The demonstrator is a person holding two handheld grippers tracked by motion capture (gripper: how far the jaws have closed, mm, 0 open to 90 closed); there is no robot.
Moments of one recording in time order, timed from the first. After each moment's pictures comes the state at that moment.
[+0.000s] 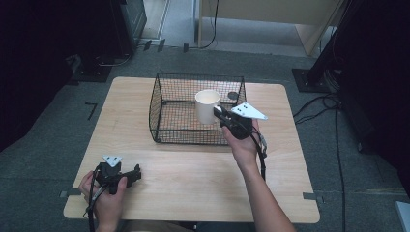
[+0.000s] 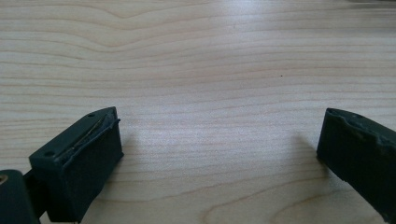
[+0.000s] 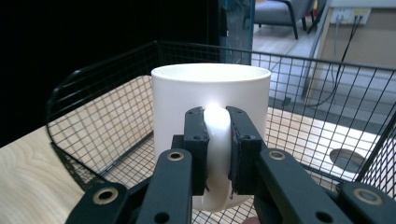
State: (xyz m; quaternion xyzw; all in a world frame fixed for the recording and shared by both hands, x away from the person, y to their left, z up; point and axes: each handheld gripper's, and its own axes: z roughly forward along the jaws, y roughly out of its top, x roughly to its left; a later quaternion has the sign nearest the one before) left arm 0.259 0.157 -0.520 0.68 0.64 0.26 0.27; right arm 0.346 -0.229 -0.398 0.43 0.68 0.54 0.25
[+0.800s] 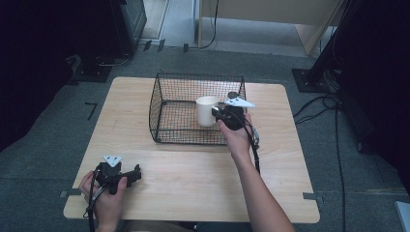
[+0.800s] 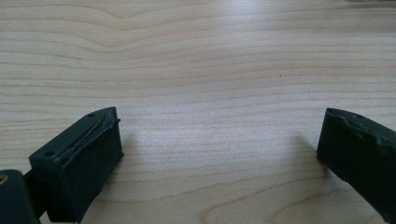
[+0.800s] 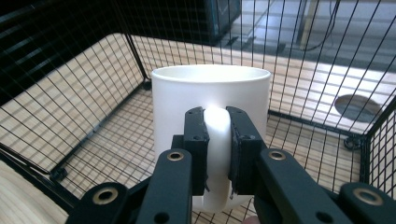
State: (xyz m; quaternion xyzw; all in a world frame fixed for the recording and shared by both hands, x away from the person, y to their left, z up) left arm 0.259 0.157 -0.520 0.68 0.64 0.26 0.27; right arm 0.390 -0.221 -0.428 0.50 0.70 0.47 0.20
